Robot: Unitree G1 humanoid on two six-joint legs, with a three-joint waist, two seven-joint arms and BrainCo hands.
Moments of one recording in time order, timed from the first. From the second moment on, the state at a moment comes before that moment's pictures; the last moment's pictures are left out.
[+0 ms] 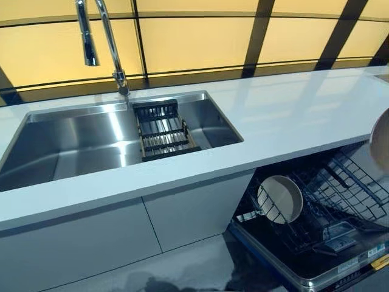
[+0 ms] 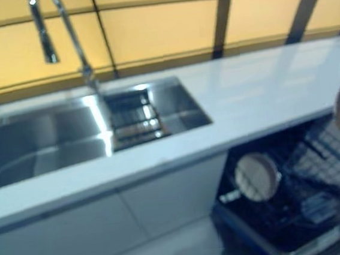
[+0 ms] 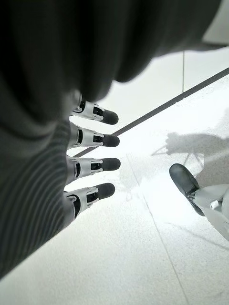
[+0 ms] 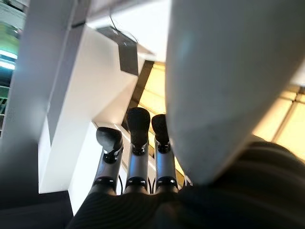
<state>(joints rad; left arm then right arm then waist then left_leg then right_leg) 0.10 0.35 -0.17 1.12 -0.05 0.14 0.06 -0.29 -1.49 0.01 0.55 -0.57 0.03 -0.04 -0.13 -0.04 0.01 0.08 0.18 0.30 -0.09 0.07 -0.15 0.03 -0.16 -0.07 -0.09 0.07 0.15</state>
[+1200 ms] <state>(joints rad) 0.05 0.34 -0.18 1.12 -0.05 0.17 0.06 -0.20 -1.14 0.18 0.45 -1.13 0.38 -0.10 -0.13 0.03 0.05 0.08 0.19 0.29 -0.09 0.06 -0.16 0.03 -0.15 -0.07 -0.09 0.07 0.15</state>
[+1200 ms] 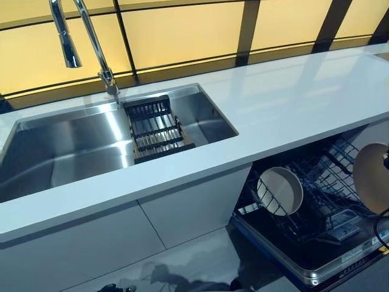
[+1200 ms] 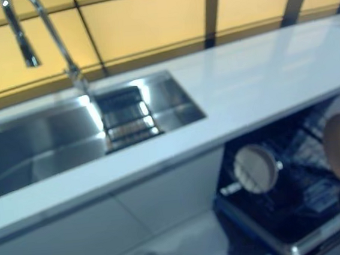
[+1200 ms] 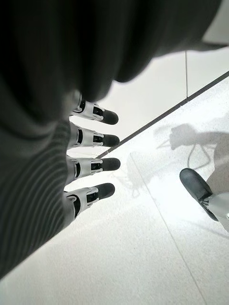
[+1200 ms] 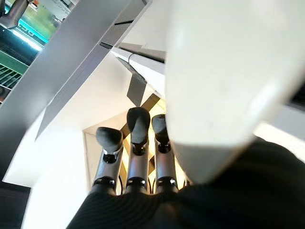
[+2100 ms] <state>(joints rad) 0.05 0.34 -0.20 1.07 -0.05 0.17 0.04 -0.40 -1.07 0.33 0.66 -1.11 0.48 -0.12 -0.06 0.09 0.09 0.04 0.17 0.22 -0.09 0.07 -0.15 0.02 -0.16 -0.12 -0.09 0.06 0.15</state>
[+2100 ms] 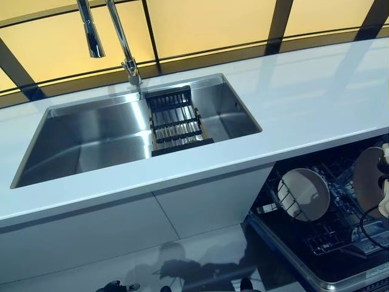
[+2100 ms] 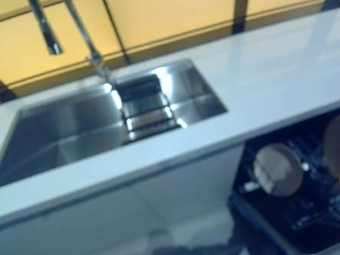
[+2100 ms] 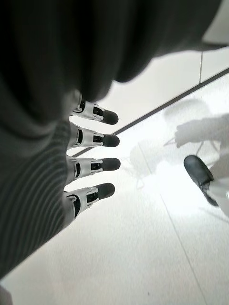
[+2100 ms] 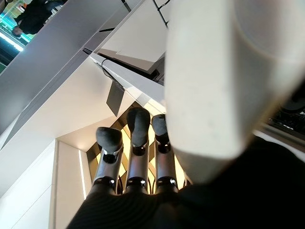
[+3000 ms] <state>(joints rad) 0.02 0.34 -0.22 1.03 -0.09 0.17 0.04 -0.48 -1.00 0.47 0.77 -1.07 0.39 -0.07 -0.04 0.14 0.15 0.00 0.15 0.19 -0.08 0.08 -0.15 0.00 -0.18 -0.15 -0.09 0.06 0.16</state>
